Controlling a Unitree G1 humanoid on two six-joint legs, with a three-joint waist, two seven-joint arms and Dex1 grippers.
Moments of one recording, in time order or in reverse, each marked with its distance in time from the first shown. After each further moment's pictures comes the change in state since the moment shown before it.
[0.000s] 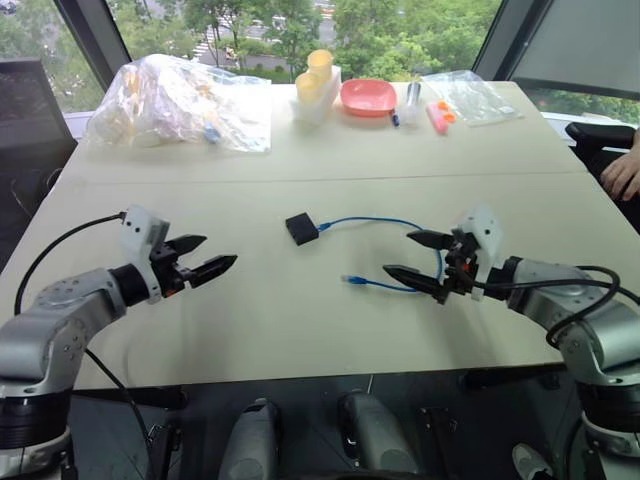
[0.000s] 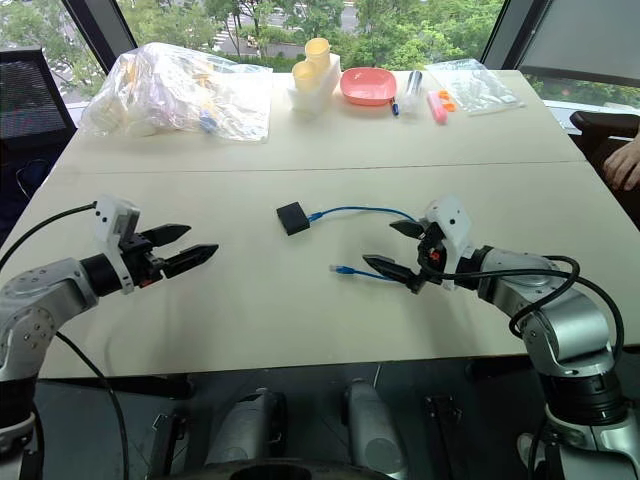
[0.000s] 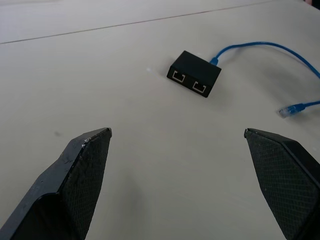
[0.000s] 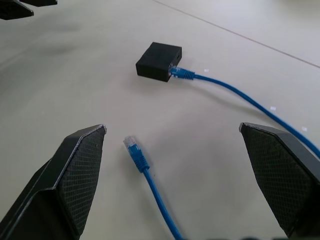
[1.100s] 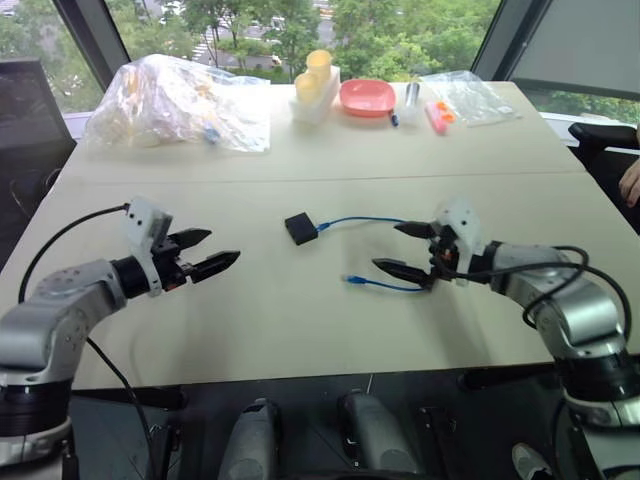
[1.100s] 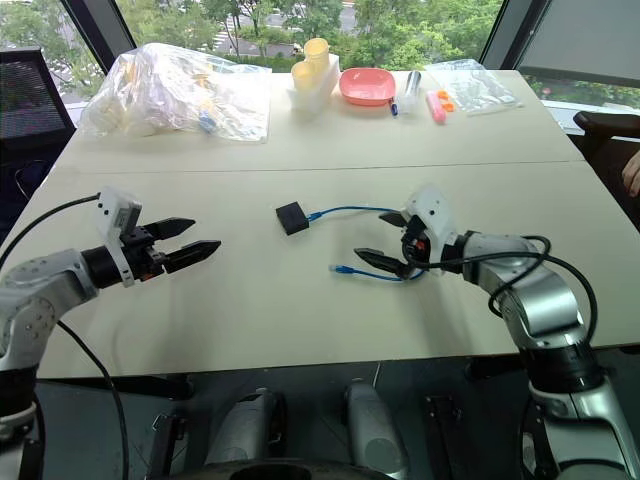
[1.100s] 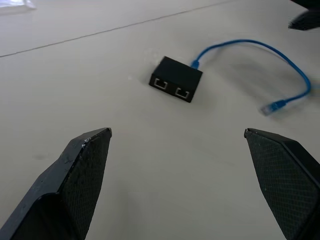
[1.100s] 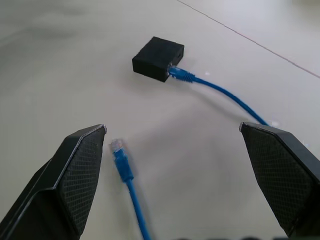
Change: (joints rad) left arm -0.098 0.091 -0.050 0.074 0.009 0.013 -0.161; right arm -0.214 0.020 0.188 0.256 -0.172 -0.149 0.118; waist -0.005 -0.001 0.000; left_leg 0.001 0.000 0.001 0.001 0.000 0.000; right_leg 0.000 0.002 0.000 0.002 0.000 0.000
